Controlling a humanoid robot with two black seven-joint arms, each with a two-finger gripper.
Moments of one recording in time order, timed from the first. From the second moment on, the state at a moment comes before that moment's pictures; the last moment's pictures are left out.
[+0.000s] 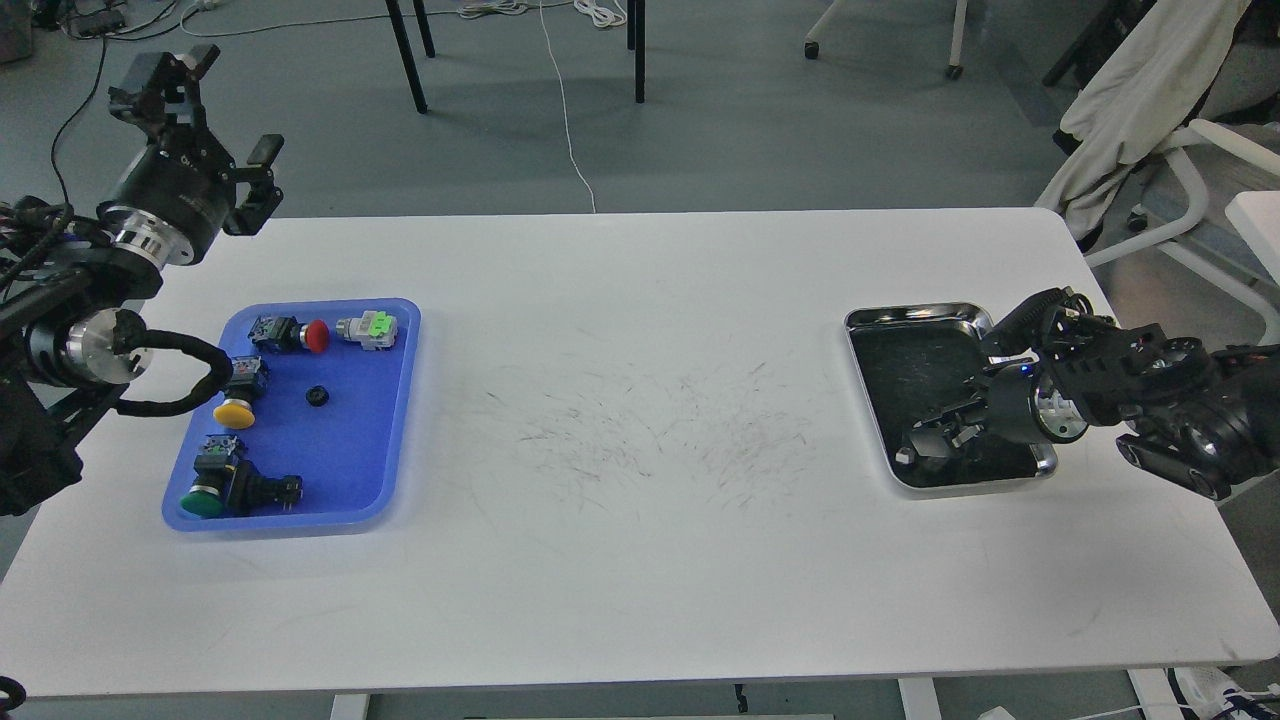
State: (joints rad) left arm -0.87 0.56 -0.45 -0.71 0.00 -0.26 -0.47; right arm 1.17 -0.41 -0.83 0.65 -1.22 -0.04 0.49
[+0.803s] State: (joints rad) left arm -0.87 0.57 -0.45 -0.71 0.01 -0.26 -0.47; right arm 1.18 -0.41 -0.85 0.62 -1.22 -0.07 0.49
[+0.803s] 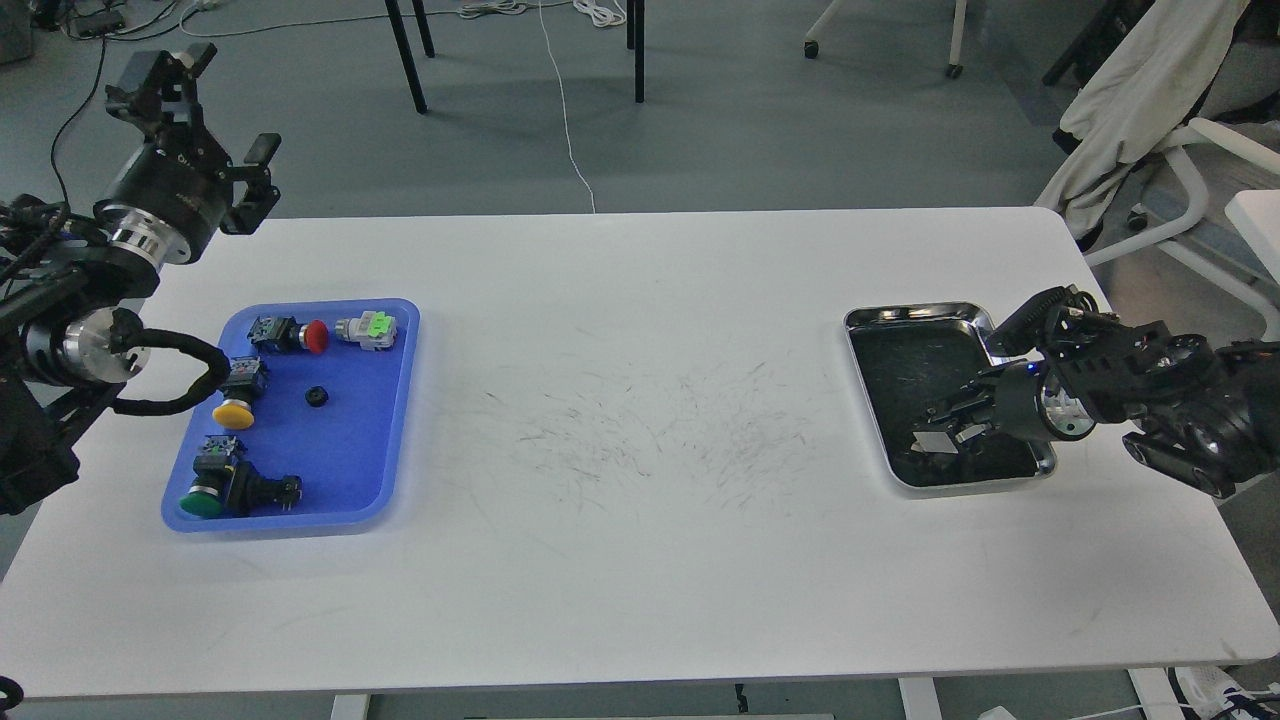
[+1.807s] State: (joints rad) left arm -0.87 0.58 -0.44 -0.71 0.01 -0.26 -0.47; right arm 1.11 -0.35 -0.67 0.45 -1.15 -0.08 0.49
